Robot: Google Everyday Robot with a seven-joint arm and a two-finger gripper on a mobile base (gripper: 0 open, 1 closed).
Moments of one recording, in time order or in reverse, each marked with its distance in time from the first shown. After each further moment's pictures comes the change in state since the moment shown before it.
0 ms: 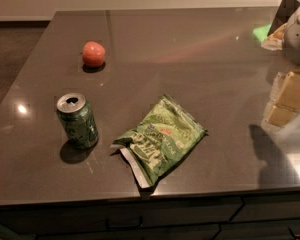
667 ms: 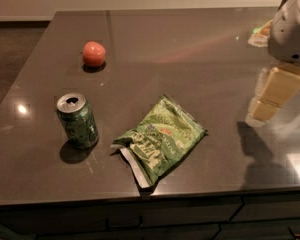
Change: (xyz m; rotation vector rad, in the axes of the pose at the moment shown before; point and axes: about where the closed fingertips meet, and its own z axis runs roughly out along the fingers) arm -0.027 -0.003 0.005 0.000 -0.050 -0.022
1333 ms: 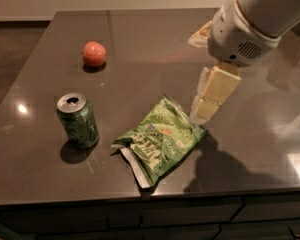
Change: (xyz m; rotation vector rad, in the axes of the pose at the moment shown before) arm -0.094 0.015 0.028 -0.077 -0.219 -0.129
